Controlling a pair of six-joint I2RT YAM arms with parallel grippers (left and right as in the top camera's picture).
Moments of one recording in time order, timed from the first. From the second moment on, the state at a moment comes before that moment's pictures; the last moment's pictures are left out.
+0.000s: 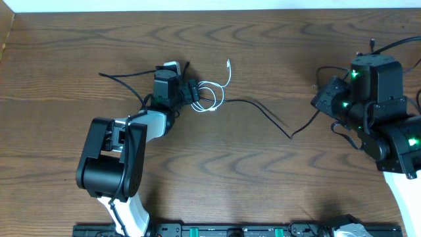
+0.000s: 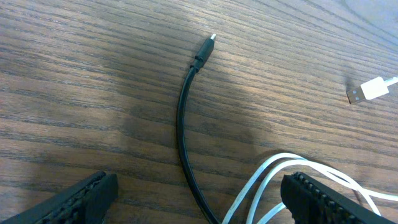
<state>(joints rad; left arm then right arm) -0.19 1.92 0.86 0.36 0.08 -0.38 0.27 1.18 1.45 -1.09 0.06 0.77</state>
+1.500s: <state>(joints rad) -0.19 1.92 0.86 0.36 0.08 -0.38 0.27 1.47 2.34 -1.48 0.16 0.40</state>
